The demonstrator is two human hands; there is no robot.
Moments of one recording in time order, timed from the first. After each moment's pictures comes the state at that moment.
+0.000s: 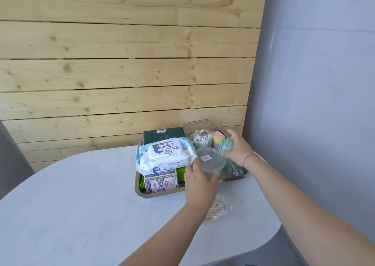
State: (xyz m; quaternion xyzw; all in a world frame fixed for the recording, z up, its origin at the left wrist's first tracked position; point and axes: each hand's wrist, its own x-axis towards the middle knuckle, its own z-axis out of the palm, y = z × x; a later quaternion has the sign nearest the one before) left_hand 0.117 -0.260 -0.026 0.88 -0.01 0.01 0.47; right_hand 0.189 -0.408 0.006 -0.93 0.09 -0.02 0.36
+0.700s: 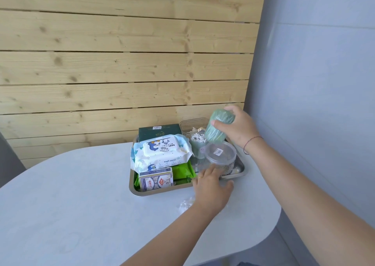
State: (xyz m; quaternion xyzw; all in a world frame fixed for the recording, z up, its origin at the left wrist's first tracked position) left_hand 0.109 -0.288 -0.033 0.92 -0.10 -0.05 0.38; right_hand 0.174 -0.392 0.075 -0.90 0.07 -0.17 0.40
